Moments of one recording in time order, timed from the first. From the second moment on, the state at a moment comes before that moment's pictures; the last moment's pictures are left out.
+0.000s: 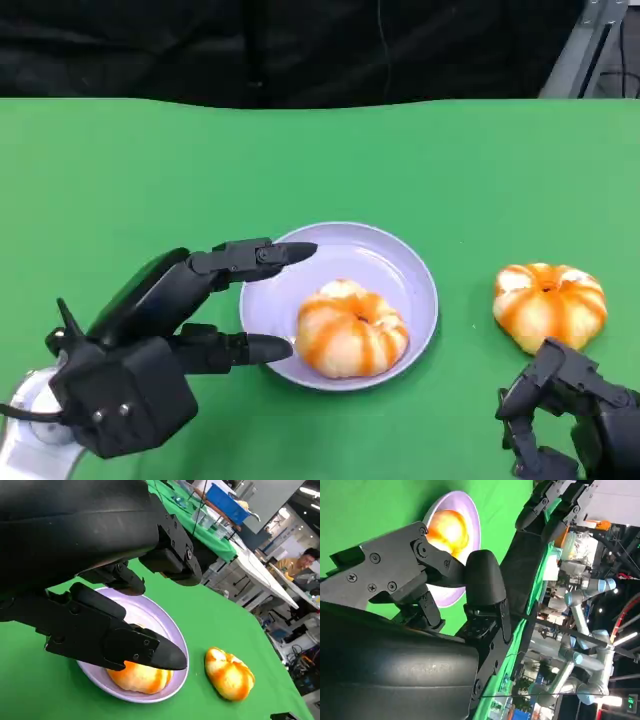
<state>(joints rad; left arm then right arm) -0.16 0.32 -0.17 0.11 0.19 -0.40 -0.25 0.27 0.00 0.05 0.09 -0.11 -0.69 0.00</state>
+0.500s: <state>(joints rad) 0.08 0.29 -0.07 -0.14 -0.20 -0.20 -0.37 0.27 0.00 0.05 0.09 -0.11 -0.69 0.00</state>
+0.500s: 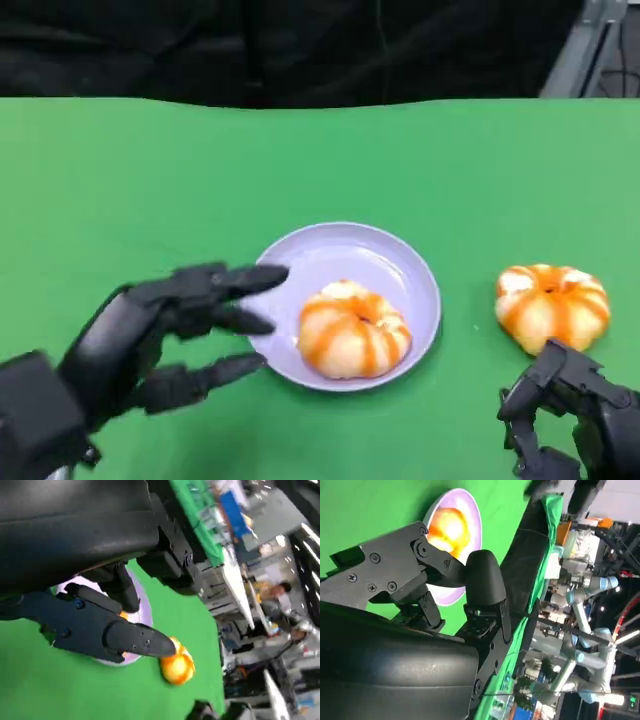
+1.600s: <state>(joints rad) 0.36 0.20 0.11 -0.27 -0.54 -0.05 -0.51 0.26 0.00 0.04 0.09 -0.11 -0.68 0.01</state>
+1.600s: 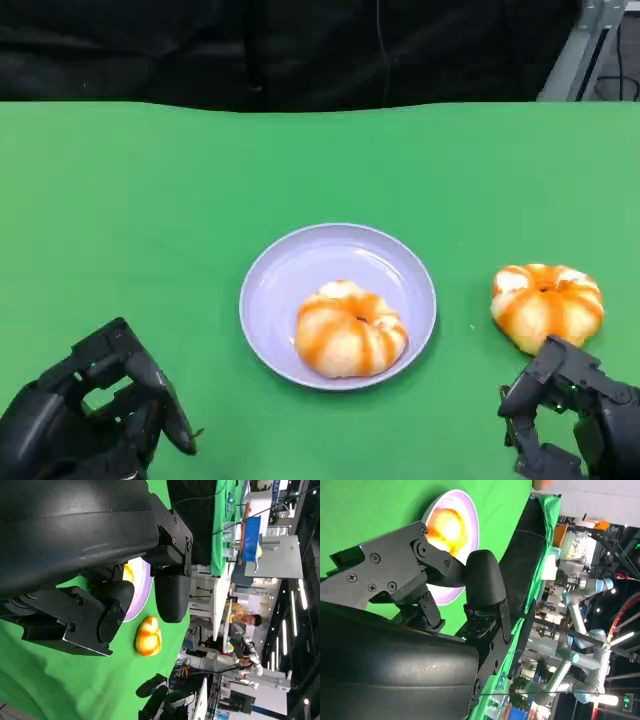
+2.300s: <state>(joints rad) 0.37 0.18 0.11 -0.26 -0.53 -0.06 -0.53 0.26 -0.01 0.04 0.10 -0.09 -0.68 0.02</state>
